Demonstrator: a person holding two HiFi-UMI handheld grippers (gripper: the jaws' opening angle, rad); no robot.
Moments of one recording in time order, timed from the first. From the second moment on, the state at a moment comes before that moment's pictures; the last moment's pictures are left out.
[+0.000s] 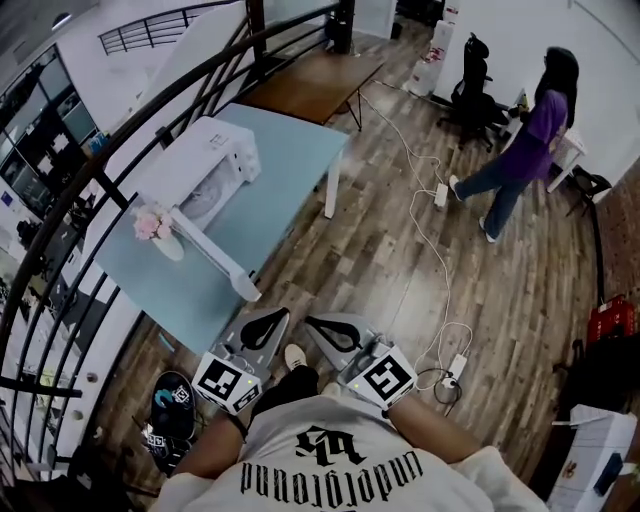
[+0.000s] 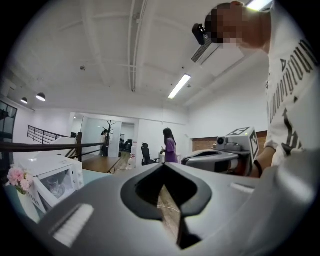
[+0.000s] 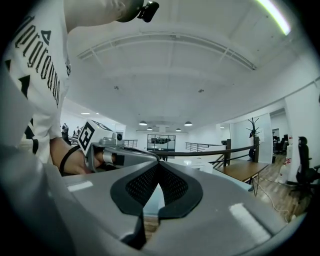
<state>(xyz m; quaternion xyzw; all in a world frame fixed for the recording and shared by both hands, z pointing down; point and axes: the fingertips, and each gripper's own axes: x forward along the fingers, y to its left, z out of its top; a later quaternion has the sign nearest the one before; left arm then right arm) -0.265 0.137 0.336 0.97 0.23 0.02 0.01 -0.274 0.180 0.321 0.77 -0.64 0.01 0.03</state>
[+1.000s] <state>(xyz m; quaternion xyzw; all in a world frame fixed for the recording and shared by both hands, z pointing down) -0.051 0.018 0.335 0.97 0.23 0.02 0.03 -0.063 0.057 0.319 0.76 -0.64 0.01 0.04</state>
